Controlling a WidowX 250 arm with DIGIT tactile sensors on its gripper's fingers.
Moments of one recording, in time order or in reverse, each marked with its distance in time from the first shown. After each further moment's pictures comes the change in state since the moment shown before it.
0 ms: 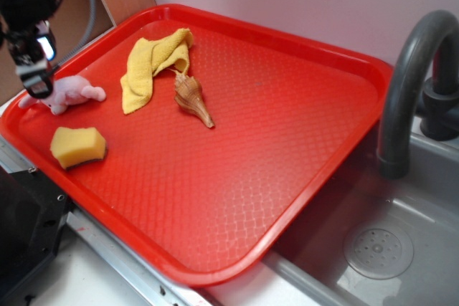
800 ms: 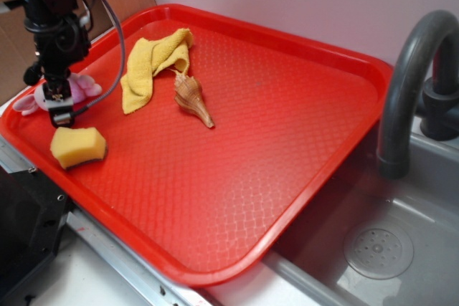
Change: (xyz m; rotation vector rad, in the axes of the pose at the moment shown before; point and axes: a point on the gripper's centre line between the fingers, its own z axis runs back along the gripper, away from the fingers) arm -0.008 0.023 -0.059 0.057 0.205 0.060
